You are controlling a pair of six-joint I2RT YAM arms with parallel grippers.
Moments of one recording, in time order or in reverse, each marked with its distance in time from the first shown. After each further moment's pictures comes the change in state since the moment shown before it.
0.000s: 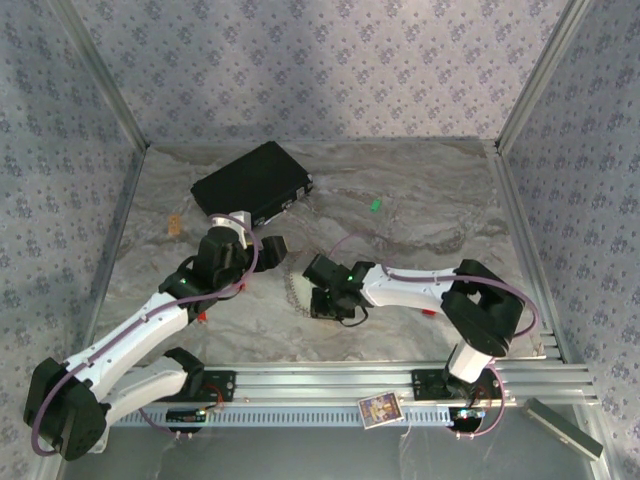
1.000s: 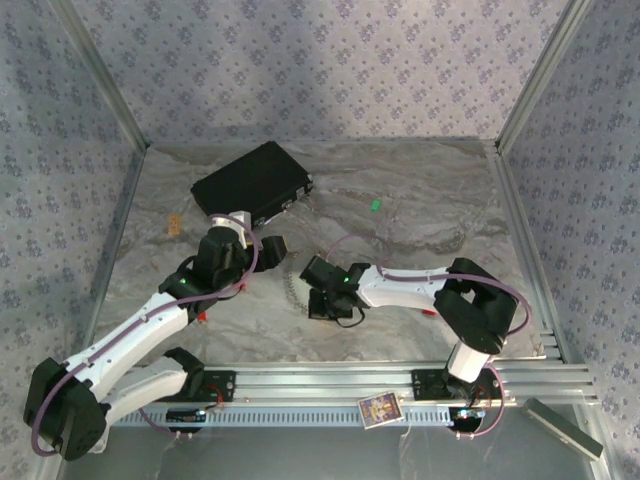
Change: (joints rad) left arm 0.000 -0.001 0.000 0.000 -0.001 0.000; right arm 0.011 0.026 0.011 0.007 0.032 -0.025
